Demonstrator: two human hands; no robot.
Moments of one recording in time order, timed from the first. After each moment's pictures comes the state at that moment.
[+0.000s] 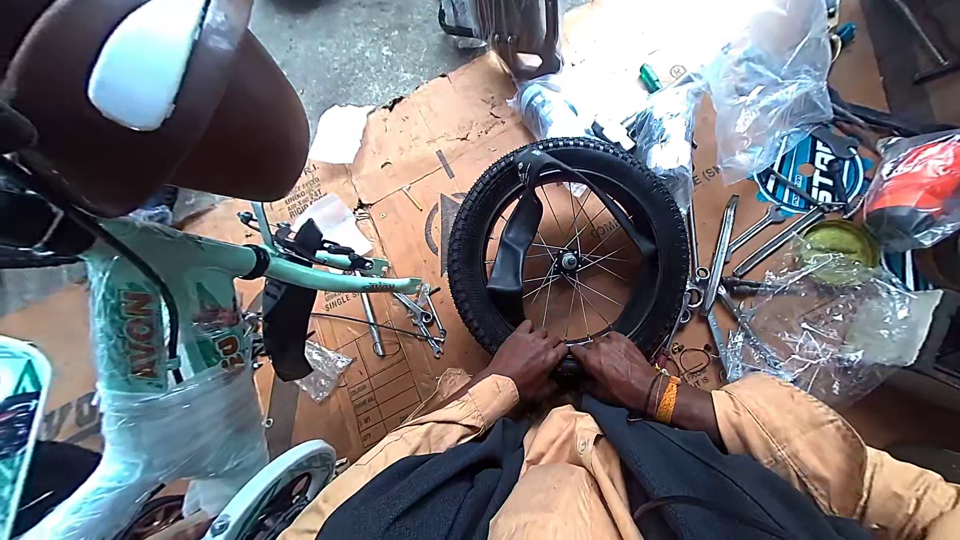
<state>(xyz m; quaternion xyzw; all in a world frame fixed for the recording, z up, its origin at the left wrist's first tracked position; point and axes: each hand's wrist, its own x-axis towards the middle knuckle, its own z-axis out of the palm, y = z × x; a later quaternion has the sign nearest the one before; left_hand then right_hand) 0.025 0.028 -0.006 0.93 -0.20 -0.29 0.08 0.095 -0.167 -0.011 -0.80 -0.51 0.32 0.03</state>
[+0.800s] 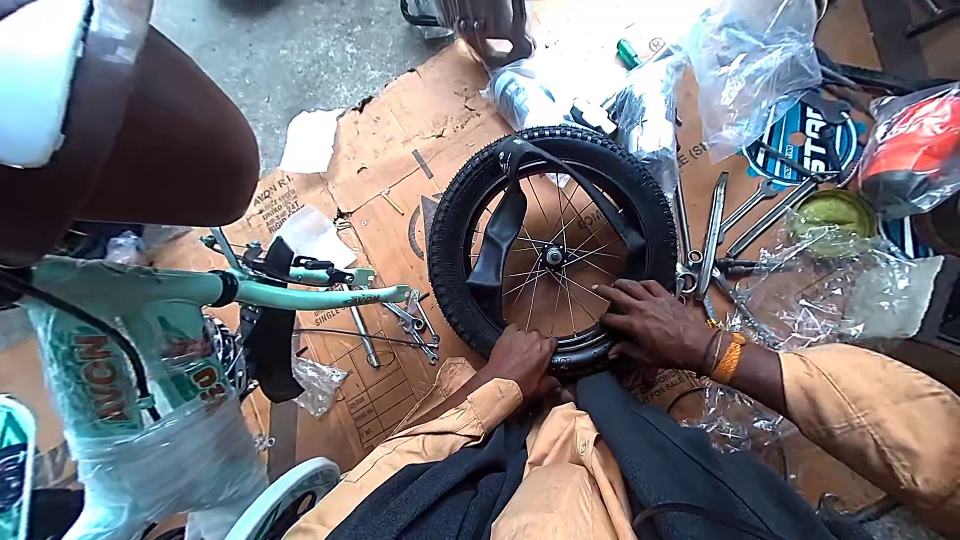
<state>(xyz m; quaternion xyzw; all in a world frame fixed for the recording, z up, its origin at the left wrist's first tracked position) 0.042 0.017 0.015 0.90 -0.10 -0.42 0.06 0.170 -0.219 -0.004 -0.79 -0.57 0.19 0.07</state>
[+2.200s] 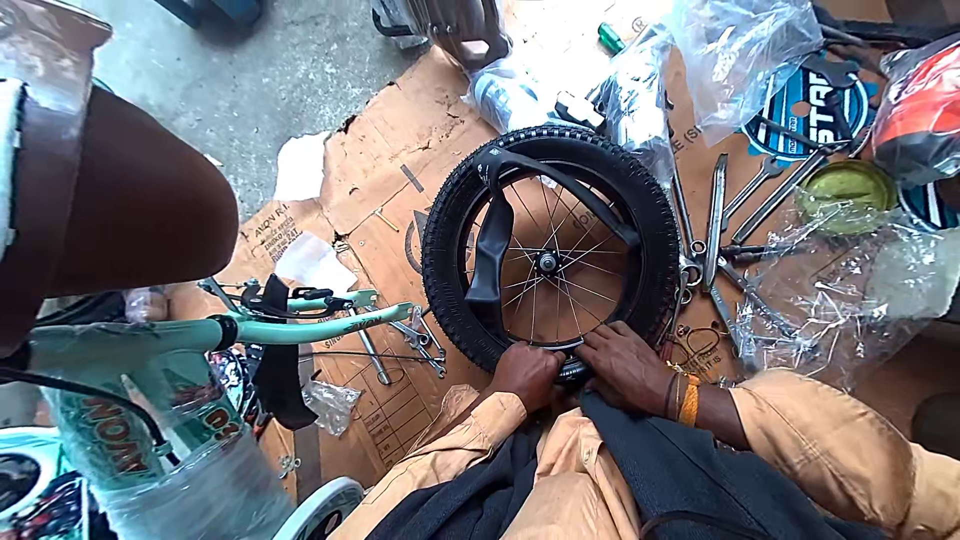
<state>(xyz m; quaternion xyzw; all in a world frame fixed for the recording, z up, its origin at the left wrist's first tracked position) 0.039 0.015 0.005 0.89 -0.12 -0.43 0.06 0.096 -0.182 -0.008 -0.81 -0.52 0.27 0.09</state>
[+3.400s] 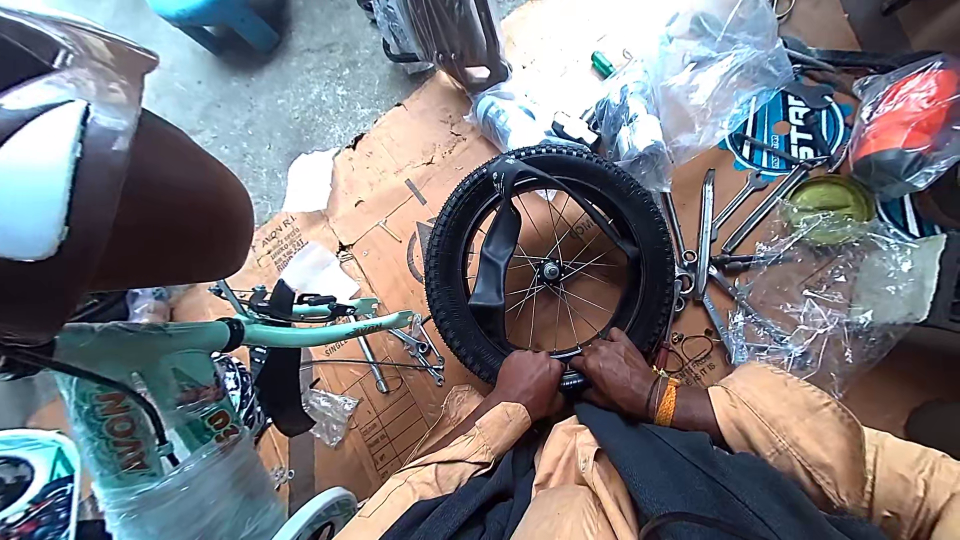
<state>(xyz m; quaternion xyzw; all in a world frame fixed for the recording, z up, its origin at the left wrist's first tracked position) 0.047 0.000 0.026 0.87 -0.07 -0.48 0.04 0.092 -0.171 -0.005 -0.82 -0.47 0.32 0.05</state>
